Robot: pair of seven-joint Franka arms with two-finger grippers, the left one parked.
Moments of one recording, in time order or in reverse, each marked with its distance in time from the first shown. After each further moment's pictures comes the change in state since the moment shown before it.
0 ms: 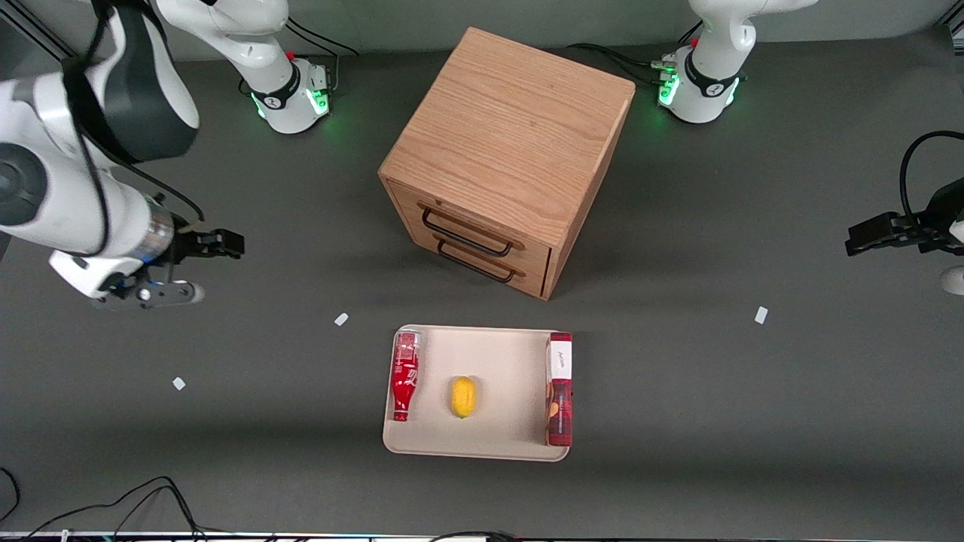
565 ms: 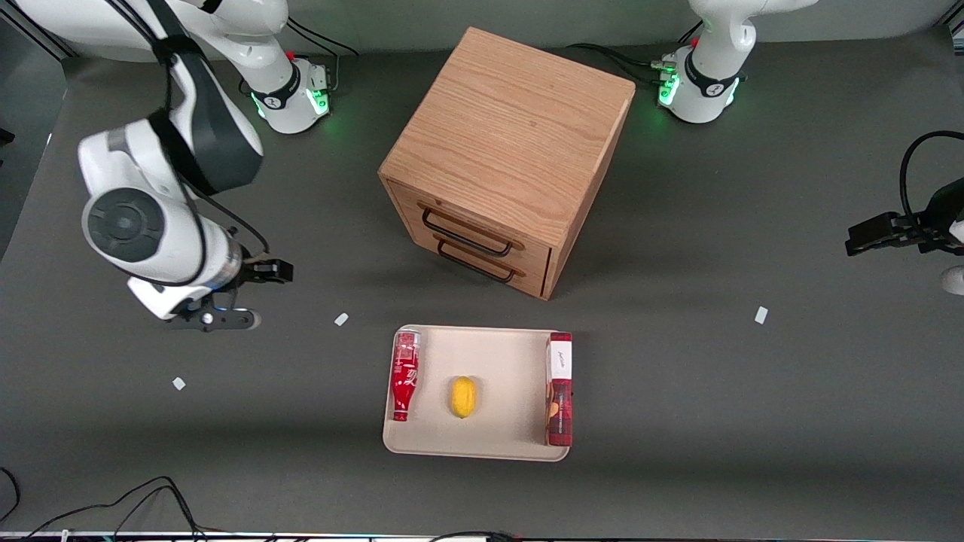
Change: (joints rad) arm -0.194 0.163 0.348 0.027 -0.160 0.047 0.227
